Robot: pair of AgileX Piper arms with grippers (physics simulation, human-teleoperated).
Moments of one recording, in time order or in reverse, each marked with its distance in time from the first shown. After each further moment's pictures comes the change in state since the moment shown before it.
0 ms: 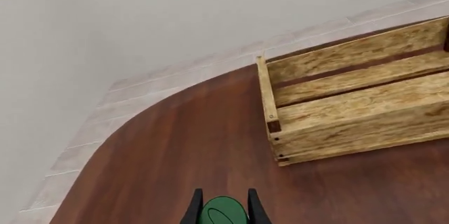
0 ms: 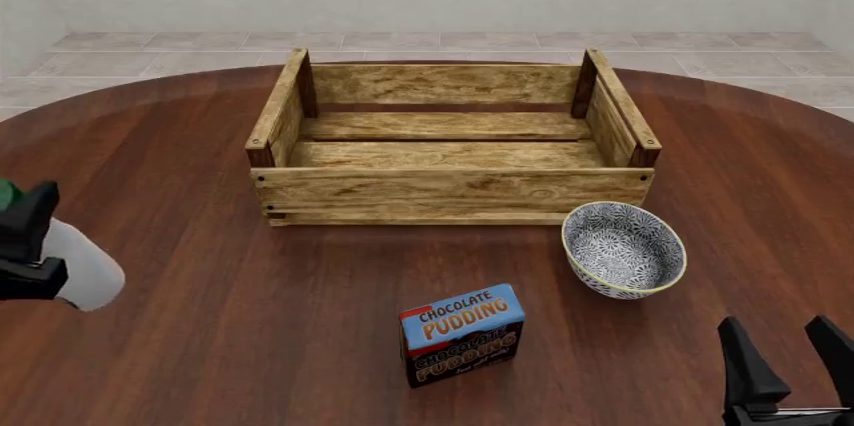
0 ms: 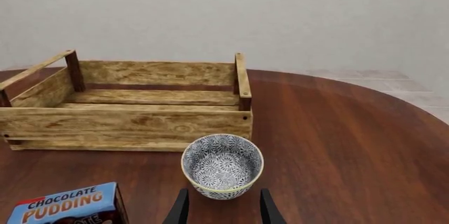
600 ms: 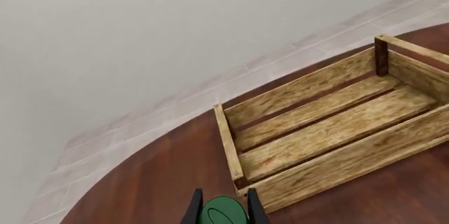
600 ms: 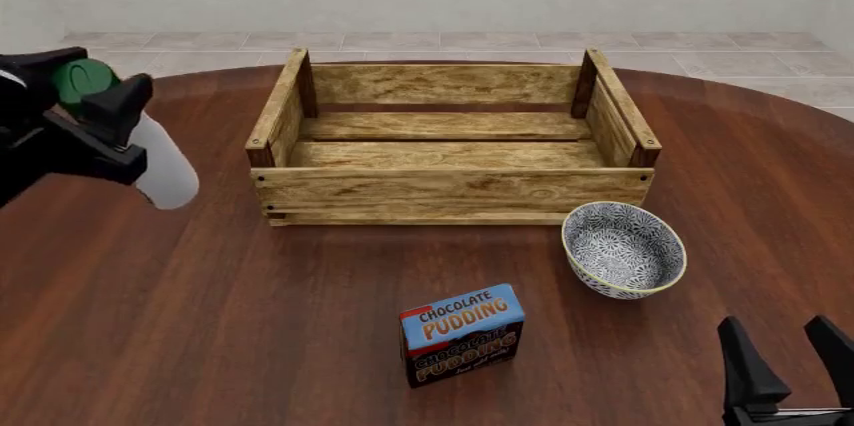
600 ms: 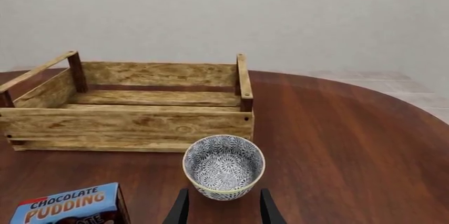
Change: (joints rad) left arm -0.230 0.333 -0.253 -0.130 0.058; right arm 0.007 -0.005 0.000 0.000 0.002
